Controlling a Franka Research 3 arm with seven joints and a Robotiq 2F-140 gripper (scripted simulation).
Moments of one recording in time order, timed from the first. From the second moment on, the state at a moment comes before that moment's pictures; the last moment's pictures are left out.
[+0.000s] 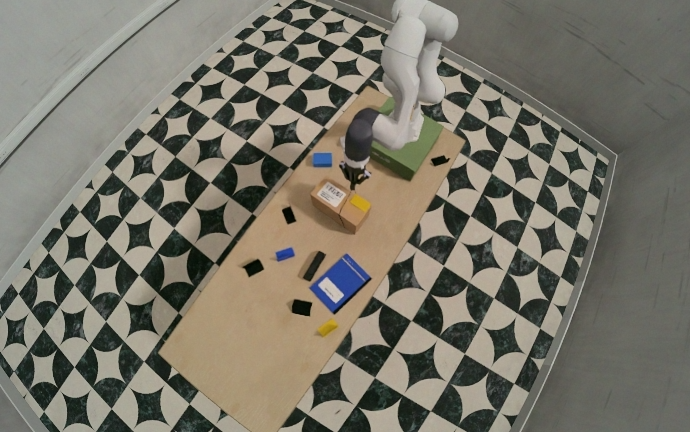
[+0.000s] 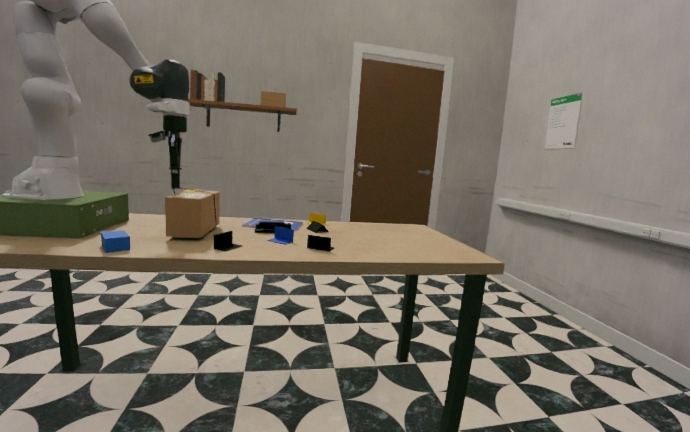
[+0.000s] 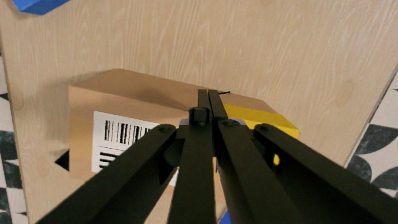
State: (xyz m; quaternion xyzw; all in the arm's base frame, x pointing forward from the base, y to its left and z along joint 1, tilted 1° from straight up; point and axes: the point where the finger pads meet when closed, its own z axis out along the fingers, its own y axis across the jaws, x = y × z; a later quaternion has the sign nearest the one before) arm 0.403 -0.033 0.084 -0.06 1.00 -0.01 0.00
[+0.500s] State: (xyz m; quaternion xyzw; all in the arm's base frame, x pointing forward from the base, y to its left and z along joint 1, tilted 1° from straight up) arm 0.404 -0.022 0.085 -0.07 1.00 -0.01 0.00
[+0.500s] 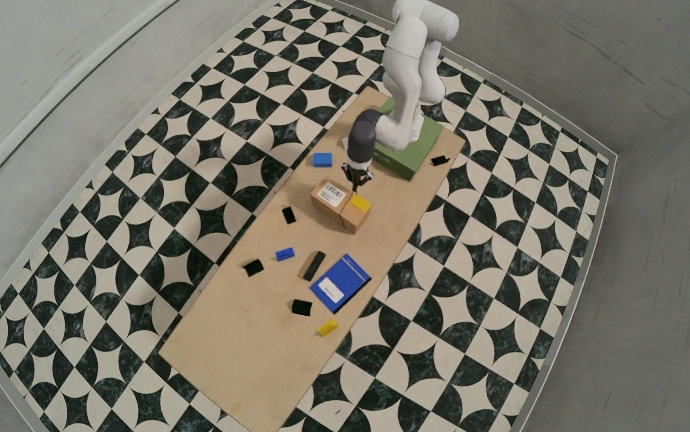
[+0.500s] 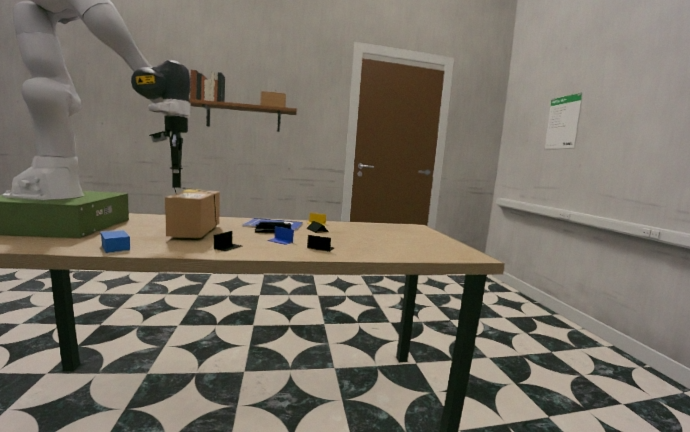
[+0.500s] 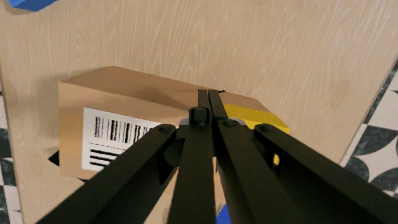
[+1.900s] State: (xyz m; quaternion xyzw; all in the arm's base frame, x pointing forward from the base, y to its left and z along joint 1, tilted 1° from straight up) arm 0.408 0.030 0.085 -0.07 1.00 -0.01 0.00
